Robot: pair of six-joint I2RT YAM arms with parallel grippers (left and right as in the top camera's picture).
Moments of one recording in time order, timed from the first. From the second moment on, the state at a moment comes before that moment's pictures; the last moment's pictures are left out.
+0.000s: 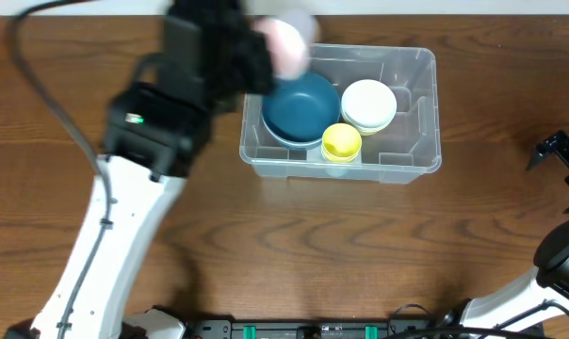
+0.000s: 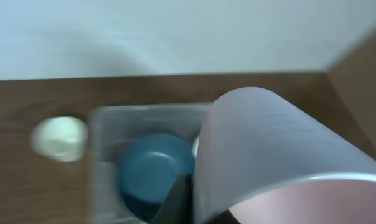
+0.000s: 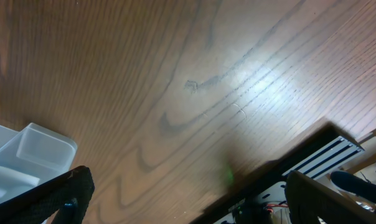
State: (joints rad) left arm -0.47 1.52 1.84 -0.86 0.03 -0.35; right arm -0.63 1.91 1.77 -1.61 -0.05 0.42
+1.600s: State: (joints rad) left arm -0.83 1.93 1.88 -0.86 -0.05 -0.34; right arm -0.63 1.91 1.77 -1.61 -0.05 0.42
